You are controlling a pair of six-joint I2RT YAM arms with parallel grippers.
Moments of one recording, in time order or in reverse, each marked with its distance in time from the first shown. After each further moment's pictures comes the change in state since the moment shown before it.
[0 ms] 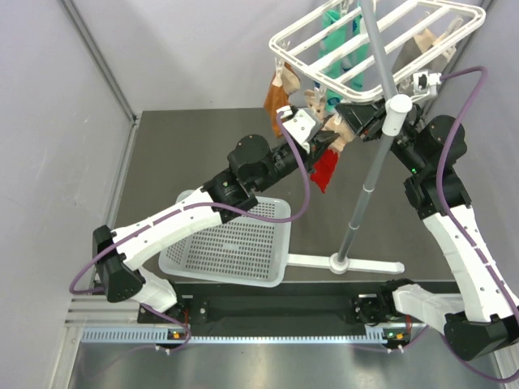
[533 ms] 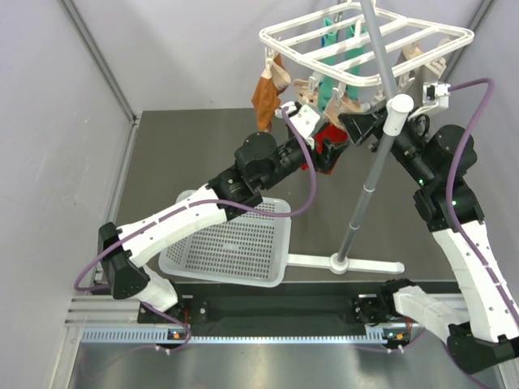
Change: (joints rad) left arm 0.000 0.040 0.041 -0.026 -0.027 -0.040; right arm 0.000 -0.073 0.000 -0.161 0.095 -0.053
